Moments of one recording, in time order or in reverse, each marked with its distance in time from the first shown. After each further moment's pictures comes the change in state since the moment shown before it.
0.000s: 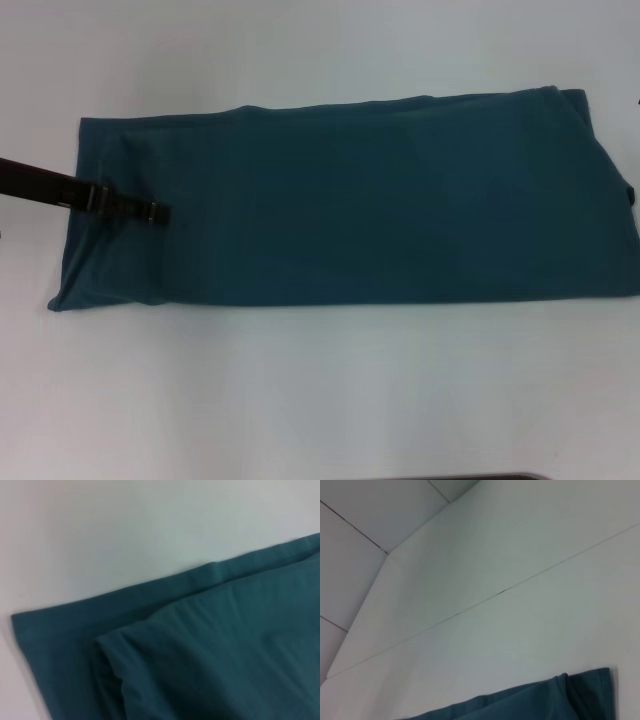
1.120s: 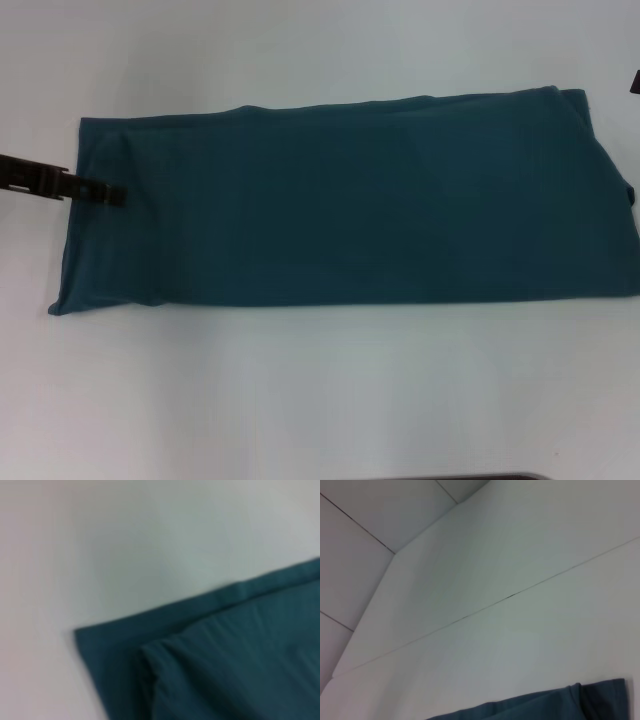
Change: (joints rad) left arm 0.055 0.005 -0.005 -0.164 0.000 0.055 -0.025; right arm 0.024 0.002 -0.004 0.000 0.000 -0.005 0.003
